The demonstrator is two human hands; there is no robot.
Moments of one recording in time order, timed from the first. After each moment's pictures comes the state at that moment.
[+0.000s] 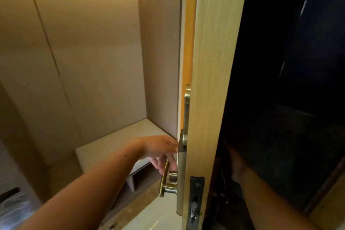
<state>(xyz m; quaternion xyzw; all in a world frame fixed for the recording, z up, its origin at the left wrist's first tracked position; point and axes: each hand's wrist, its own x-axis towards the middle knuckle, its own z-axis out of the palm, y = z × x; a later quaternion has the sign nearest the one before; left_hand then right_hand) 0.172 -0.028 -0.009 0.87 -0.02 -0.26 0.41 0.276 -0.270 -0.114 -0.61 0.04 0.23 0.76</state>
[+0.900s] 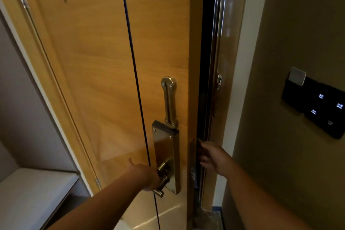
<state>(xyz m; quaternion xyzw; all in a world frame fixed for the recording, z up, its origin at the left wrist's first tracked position) 0.301 -0.313 -0.109 0.94 -0.22 -0.21 -0.15 0.246 -0.547 -0.107 -0.61 0.24 0.02 0.76</state>
